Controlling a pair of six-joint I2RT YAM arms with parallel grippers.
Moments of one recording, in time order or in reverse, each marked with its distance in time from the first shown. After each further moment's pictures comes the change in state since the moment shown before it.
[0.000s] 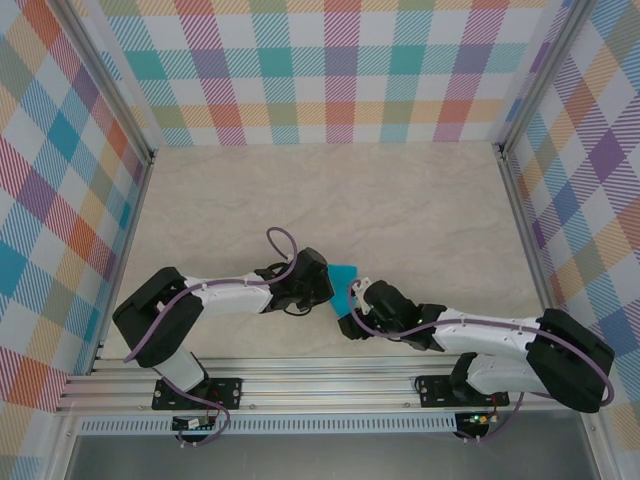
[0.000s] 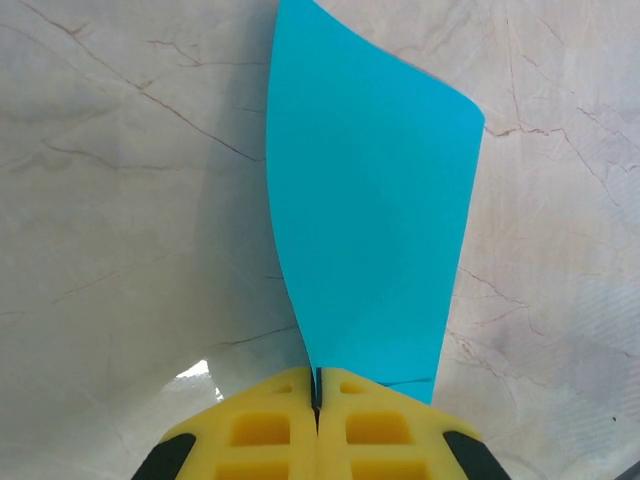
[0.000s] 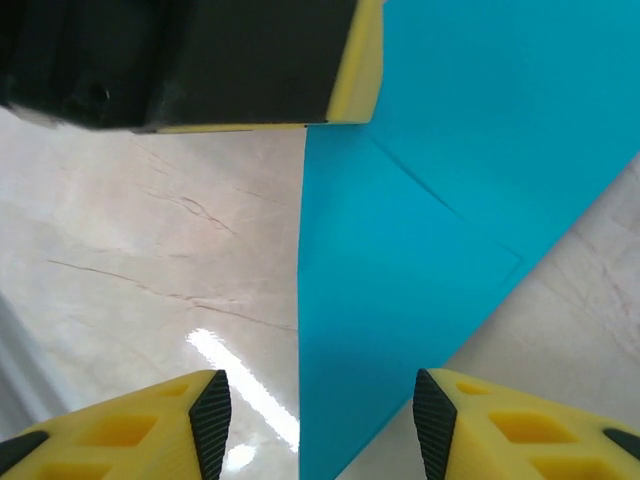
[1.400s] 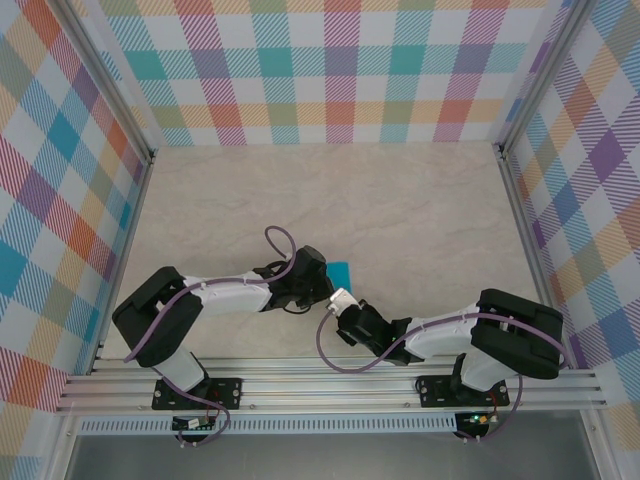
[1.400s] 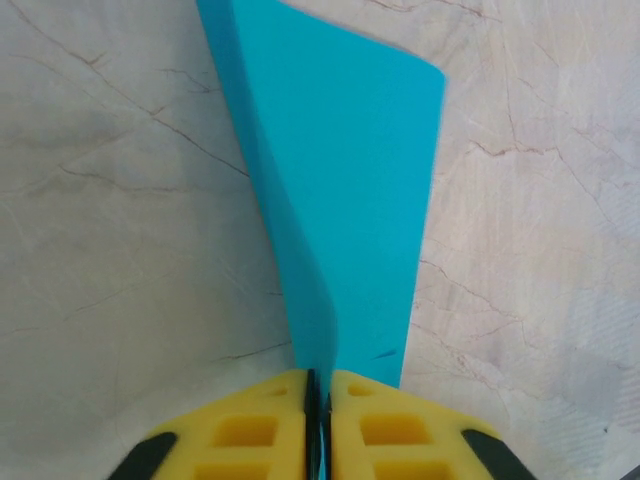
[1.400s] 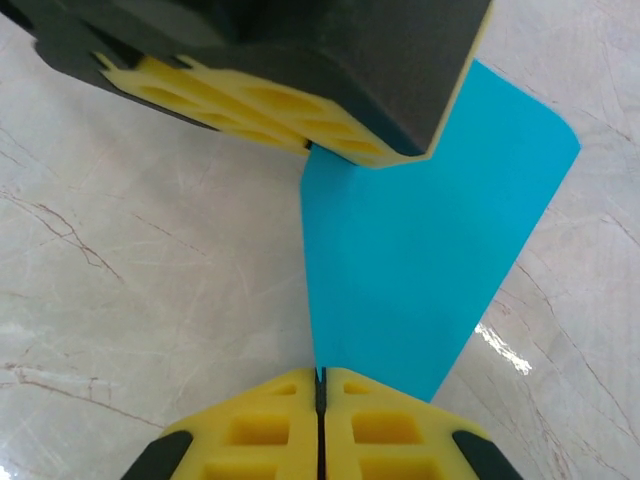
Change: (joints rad) left arm 0.011 -0.007 0.002 -0.001 -0.002 -0.005; right arm 0.185 0.273 0.000 0.274 0.465 -0.218
